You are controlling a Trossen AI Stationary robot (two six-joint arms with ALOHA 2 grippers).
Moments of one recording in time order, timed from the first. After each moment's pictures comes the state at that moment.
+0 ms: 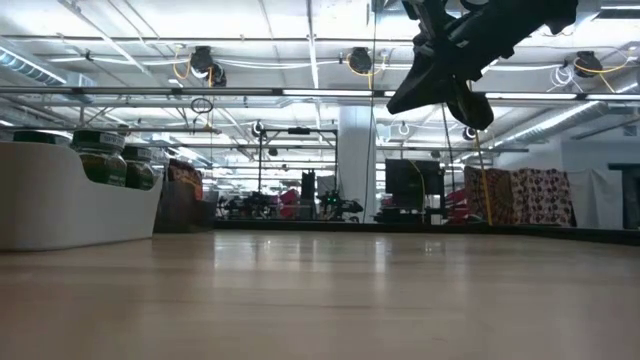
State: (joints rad) left arm -1.10 1.61 1.16 -0.88 -0.11 -1.14; right arm 0.07 1.28 0.79 -0.11 0.28 0.94
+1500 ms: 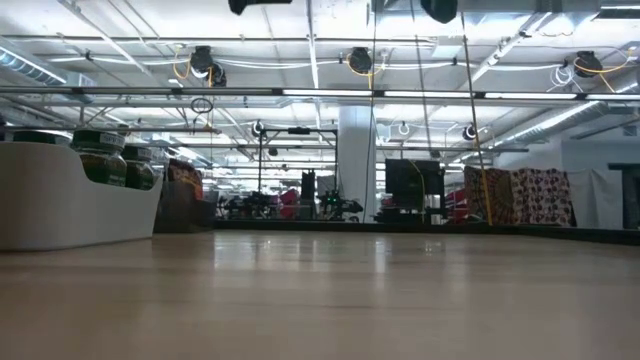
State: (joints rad) left arm 0.04 1.22 1.25 -0.42 -0.04 -0.01; right arm 0.00 1.23 1.29 -0.48 0.07 0.43
